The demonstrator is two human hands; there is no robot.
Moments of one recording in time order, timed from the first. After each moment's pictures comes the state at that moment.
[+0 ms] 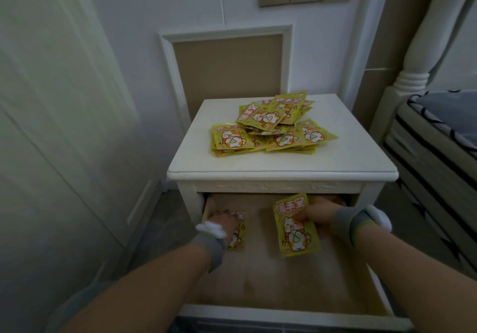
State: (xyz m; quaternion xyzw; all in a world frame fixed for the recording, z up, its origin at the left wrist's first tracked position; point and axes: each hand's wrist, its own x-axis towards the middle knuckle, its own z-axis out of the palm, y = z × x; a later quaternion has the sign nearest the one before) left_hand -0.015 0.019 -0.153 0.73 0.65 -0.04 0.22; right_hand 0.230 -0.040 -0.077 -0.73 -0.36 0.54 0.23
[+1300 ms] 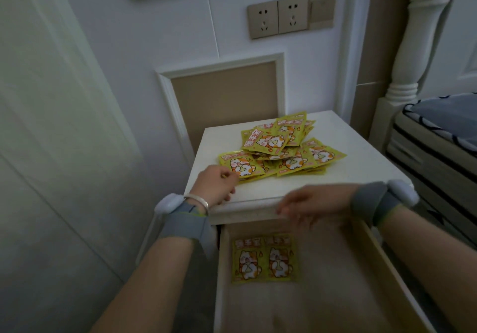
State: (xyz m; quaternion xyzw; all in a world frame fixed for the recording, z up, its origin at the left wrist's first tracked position) left_hand -0.021 0.040 0.038 0.73 0.58 0.23 0.29; right_hand 0.199 -0.032 0.024 -0.55 -0.65 0.52 0.09
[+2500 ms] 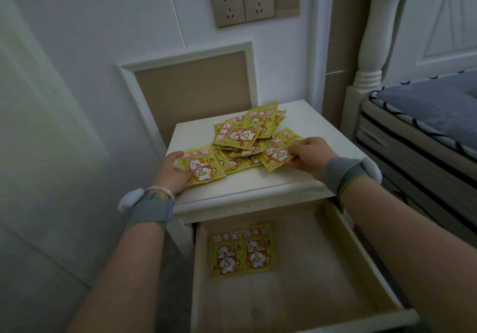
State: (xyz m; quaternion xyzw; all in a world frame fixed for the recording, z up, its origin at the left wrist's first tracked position) left_hand -0.030 0.081 0.021 0.63 0.64 0.30 0.33; right_hand 0.241 0.010 0.024 -0.63 -0.28 0.45 0.57
